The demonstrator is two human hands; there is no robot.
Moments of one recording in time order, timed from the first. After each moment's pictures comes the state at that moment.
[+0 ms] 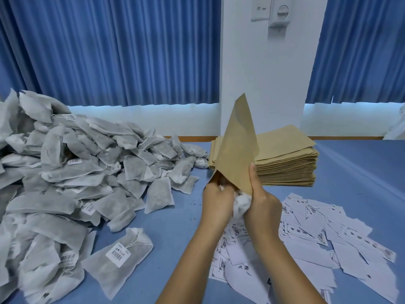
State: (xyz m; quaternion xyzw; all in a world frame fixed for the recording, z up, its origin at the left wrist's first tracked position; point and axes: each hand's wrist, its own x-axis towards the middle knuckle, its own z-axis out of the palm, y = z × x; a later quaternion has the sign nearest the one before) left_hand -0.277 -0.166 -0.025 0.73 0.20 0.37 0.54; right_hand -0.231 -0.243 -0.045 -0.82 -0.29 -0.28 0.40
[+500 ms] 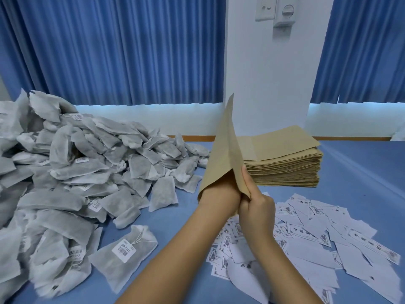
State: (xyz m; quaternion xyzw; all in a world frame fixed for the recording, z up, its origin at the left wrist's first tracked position) left_hand -0.287 -0.165 0.012 0.97 0.15 0.18 0.02; right_hand -0.243 -0.233 -0.049 -0.77 -0.32 -0.25 0.50
